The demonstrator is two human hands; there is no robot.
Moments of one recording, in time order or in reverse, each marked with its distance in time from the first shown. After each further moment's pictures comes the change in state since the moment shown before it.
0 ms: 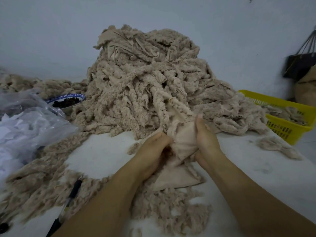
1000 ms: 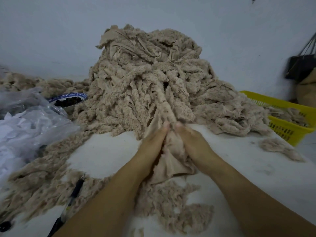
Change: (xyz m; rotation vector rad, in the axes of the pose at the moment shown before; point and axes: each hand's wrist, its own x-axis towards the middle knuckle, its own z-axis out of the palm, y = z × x) left_hand -0.005 0.012 -0.005 0.100 0.032 -0.001; right_hand -0.023 0.003 0.009 -0.368 -0.396 -0.170
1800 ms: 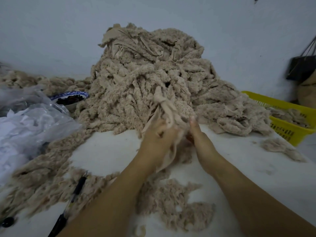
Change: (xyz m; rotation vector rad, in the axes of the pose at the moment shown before) left_hand 0.000 -0.003 0.008 0.220 0.134 0.287; right_hand 0.002 0.009 -0.009 0.030 -0.025 0.060
